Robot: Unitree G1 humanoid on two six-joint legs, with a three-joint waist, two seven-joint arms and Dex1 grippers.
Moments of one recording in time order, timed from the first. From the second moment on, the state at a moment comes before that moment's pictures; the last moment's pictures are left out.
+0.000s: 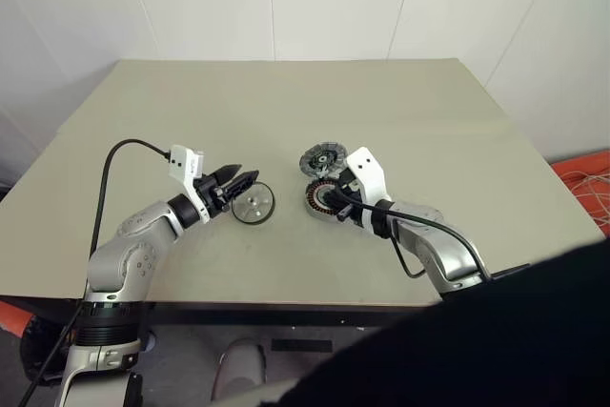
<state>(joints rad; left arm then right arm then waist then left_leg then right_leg) -0.23 0.38 0.15 -0.12 -0.61 0.60 -0.62 -0.35 -0.34 0.22 -0.11 0.19 0.74 0.48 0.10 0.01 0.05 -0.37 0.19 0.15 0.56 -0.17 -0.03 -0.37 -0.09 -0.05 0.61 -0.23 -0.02</state>
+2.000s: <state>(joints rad) -0.22 0.38 0.15 -0.13 -0.61 0.60 -0.62 -0.37 -0.32 0.22 -0.09 0.16 0.74 0.48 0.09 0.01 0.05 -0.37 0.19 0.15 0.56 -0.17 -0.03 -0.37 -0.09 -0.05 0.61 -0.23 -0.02</state>
